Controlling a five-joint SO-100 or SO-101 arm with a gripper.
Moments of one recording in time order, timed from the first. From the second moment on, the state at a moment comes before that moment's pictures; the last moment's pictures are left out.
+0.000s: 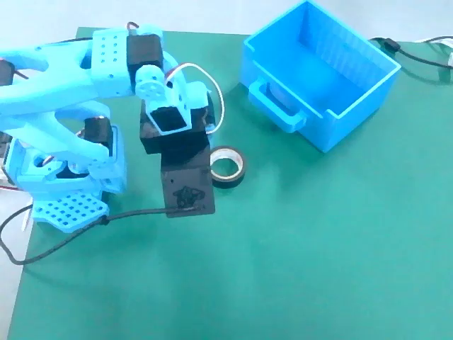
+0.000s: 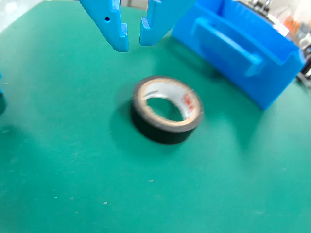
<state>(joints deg) -4.0 143.5 135.1 79.7 -5.3</state>
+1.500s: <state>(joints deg) -12.5 118.5 141.1 59.6 -6.2</state>
